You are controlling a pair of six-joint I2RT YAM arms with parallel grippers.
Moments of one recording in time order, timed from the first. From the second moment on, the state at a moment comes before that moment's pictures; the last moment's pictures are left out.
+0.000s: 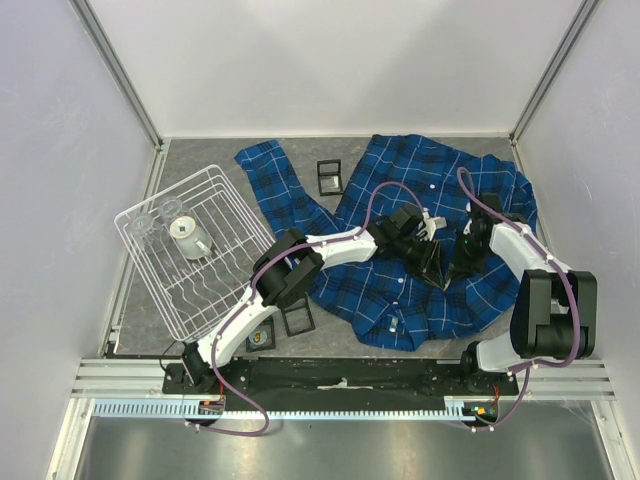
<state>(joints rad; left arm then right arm) -0.97 2.51 1.93 -0.11 0.74 -0.73 -0.06 1.47 0.90 -0.78 -0.10 0.30</state>
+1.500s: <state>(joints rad) -0.95 2.51 1.95 -0.18 0.76 -0.70 -0.01 1.56 0.94 -0.84 -0.10 0.25</state>
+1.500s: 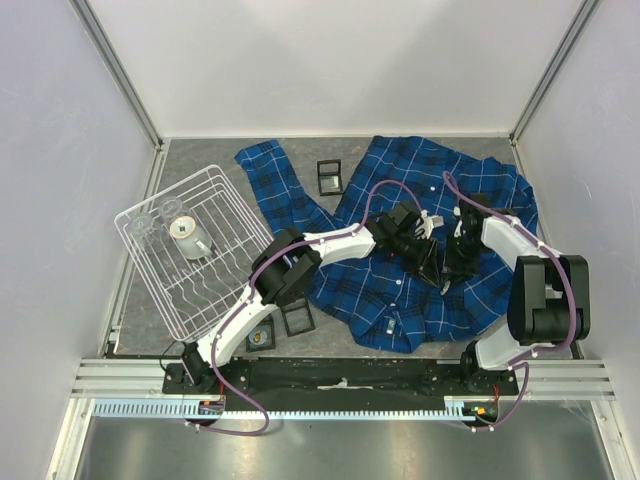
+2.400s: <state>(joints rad) -0.94 2.49 1.92 -0.19 0.76 -0.69 -0.01 1.58 0.94 -0.85 -0.08 0.26</state>
